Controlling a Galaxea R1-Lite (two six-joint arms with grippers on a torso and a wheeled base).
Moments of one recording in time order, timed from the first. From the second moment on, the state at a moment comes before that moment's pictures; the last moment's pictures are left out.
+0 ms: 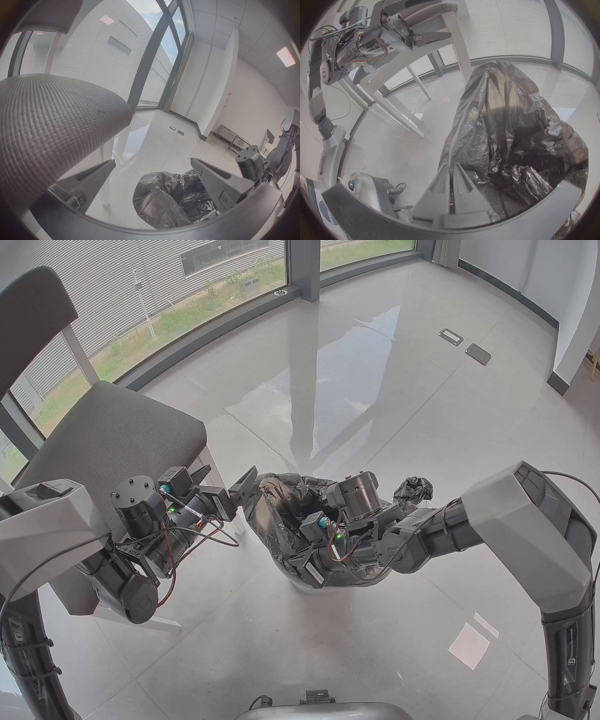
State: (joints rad) left arm -0.35 2.11 -0.76 -1.50 -0.10 -0.17; right arm 0.65 2.38 -1.55 -0.15 0.27 -0.33
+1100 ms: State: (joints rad) left arm -0.33 2.08 -0.71 -1.53 -0.10 -0.17; right arm 0.75 2.31 -1.53 -0.16 0.25 -0.24
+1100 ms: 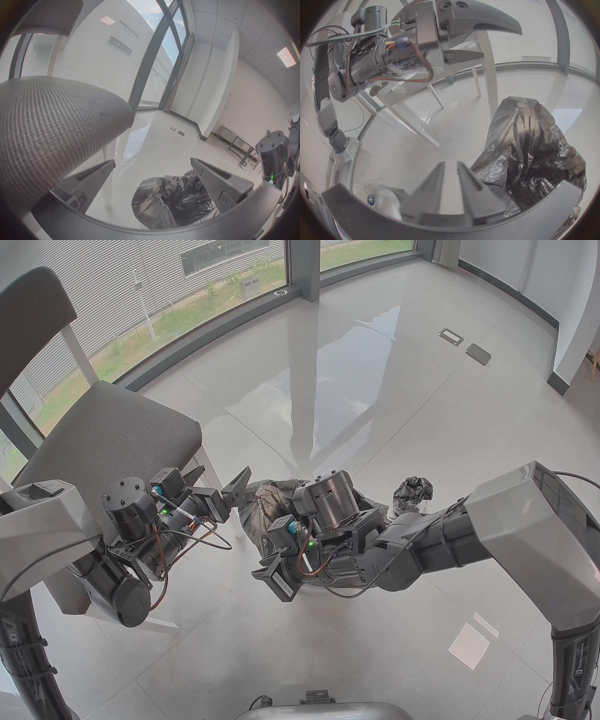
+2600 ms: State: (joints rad) left arm -0.33 2.07 -0.71 -1.53 -0.10 -0.17; right arm 0.68 2.39 -1.54 -0.15 0.26 -0.26
